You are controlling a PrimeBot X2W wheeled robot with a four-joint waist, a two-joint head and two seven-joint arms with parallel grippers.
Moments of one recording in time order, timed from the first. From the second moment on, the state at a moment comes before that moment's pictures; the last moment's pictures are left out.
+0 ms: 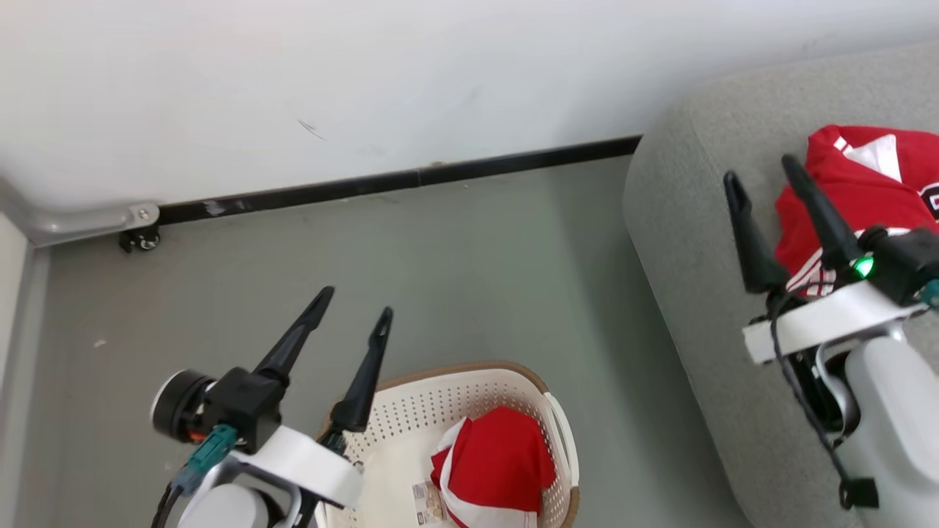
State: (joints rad) left arm -0.27 0.31 -0.50 0.14 -0.38 0.06 -0.25; right arm -0.46 -0.29 0.21 0.43 0.38 0.12 -0.25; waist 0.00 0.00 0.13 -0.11
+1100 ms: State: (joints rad) left arm 0.03 0.30 -0.26 0.17 -0.37 0.17 -0.25; right arm 0.02 -0.04 -0.07 0.27 0.03 0.12 -0.25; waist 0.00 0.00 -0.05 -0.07
